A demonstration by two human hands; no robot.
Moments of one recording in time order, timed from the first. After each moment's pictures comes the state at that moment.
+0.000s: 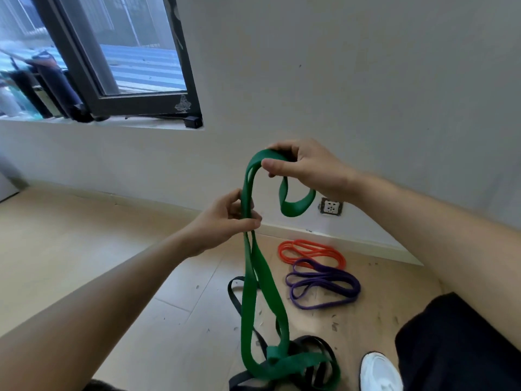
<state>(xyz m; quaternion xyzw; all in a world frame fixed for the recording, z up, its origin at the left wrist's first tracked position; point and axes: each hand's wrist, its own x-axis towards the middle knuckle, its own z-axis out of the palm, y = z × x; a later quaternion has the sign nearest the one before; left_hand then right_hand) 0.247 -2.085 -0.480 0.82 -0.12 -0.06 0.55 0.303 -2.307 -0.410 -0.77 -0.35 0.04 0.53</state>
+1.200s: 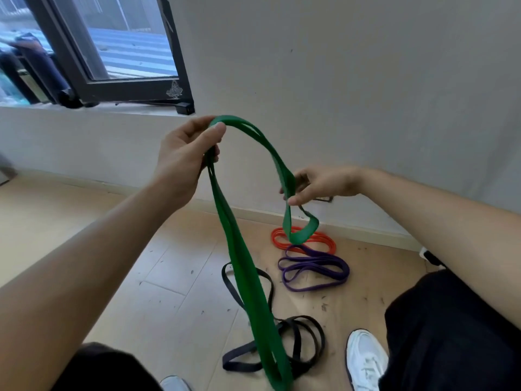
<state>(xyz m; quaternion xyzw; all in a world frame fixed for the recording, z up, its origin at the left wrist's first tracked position) 0.242 -2.096 -0.412 0.68 -0.07 0.16 0.71 0.333 -2.359 -0.460 -0.86 -0.29 0.26 0.33</state>
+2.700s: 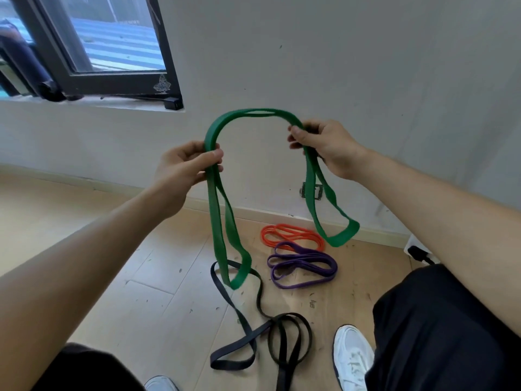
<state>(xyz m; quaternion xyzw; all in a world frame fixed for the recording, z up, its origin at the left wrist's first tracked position) 0.248 -2.091 -0.445 0.72 -0.04 0.08 0.68 0.338 -2.372 -0.434 -0.76 -0.18 0.02 0.63</state>
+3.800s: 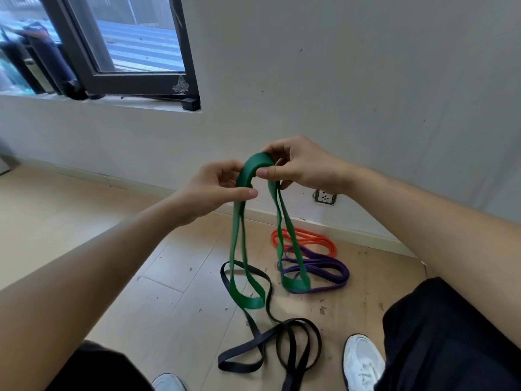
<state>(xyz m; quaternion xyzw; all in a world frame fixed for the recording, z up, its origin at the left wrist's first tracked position) 0.235 -2.094 -0.450 0.83 -0.12 0.00 0.54 0.297 -2.308 -0.424 -0.81 -0.34 0.09 0.46</state>
